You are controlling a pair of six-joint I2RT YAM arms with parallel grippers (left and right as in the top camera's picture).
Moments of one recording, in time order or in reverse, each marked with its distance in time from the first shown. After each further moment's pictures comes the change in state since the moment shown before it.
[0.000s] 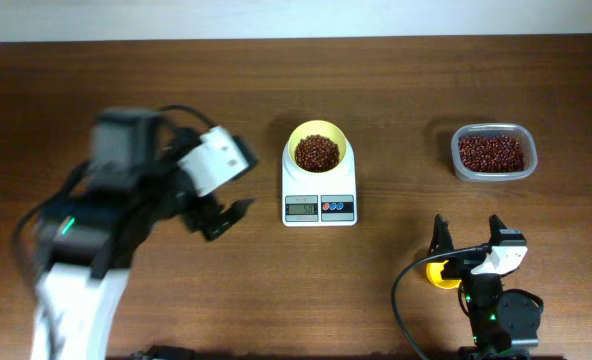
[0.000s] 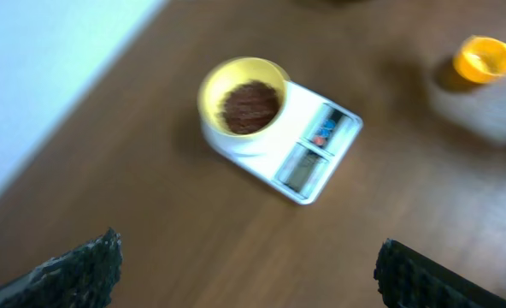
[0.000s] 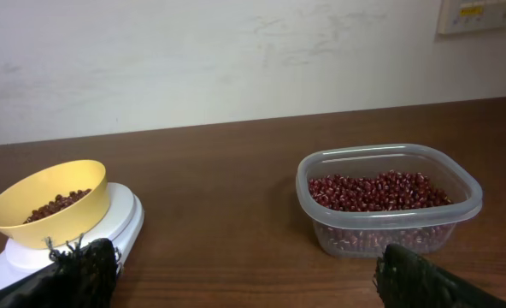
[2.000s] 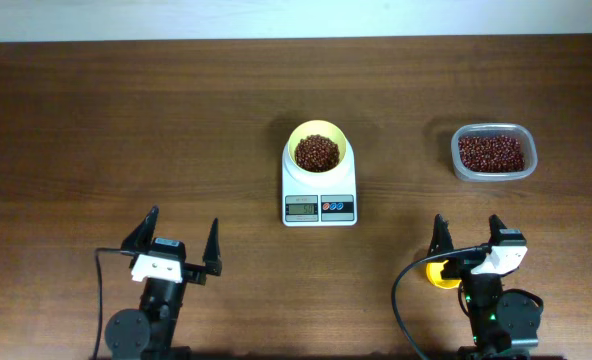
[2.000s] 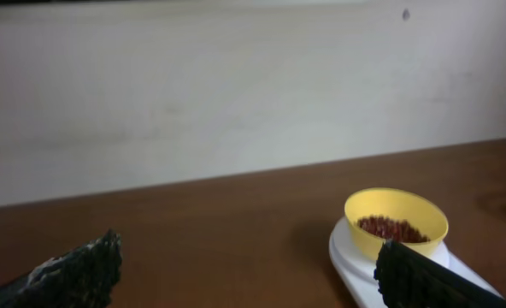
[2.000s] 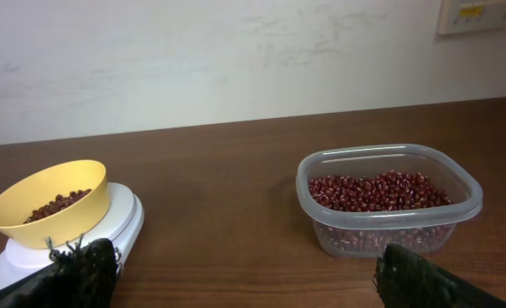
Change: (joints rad) left arm 0.180 -1.153 -1.301 1.076 -0.211 -0.702; right arm 0.000 0.000 0.000 0.000 0.000 0.000
